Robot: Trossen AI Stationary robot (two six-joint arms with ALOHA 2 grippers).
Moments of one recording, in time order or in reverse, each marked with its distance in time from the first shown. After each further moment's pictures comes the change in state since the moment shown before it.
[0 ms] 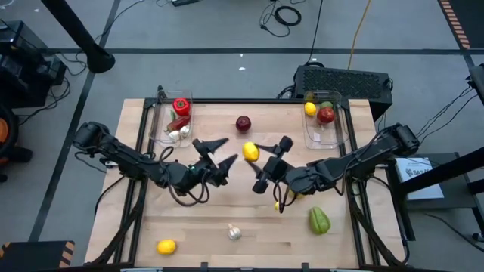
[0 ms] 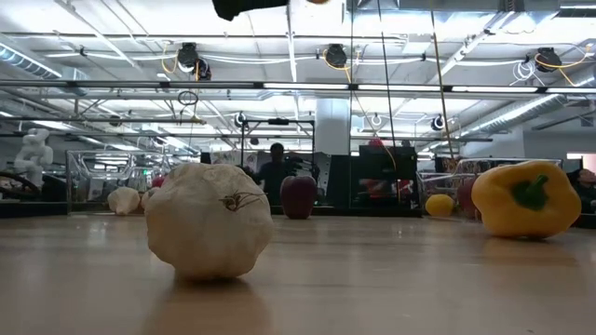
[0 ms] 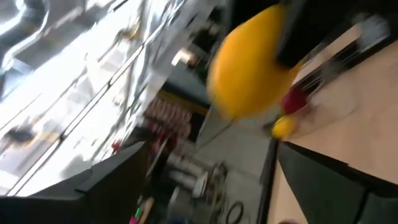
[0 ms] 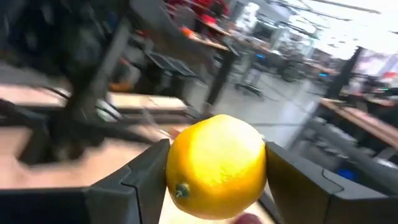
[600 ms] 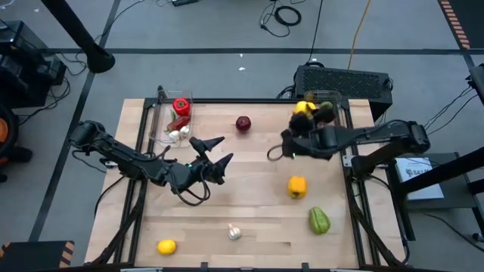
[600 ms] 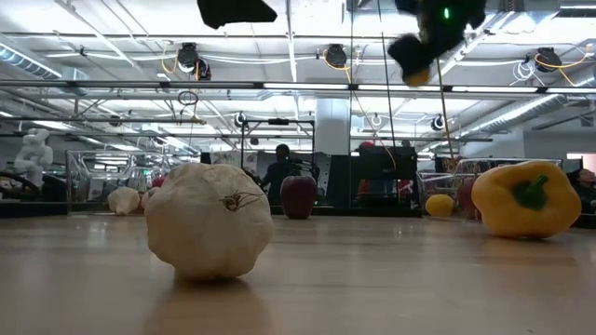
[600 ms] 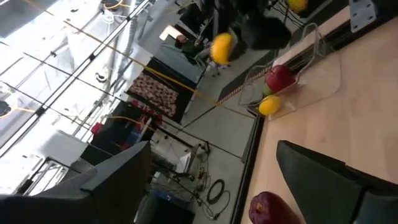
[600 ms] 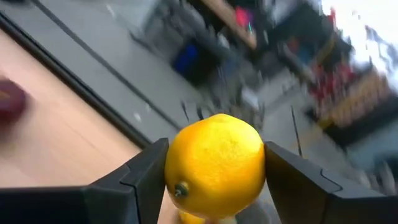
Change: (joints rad) left arm 0.000 -0.057 0.001 -0.259 -0.043 -0.245; right arm -0.349 -0.142 -0.013 -1.147 0.254 0.724
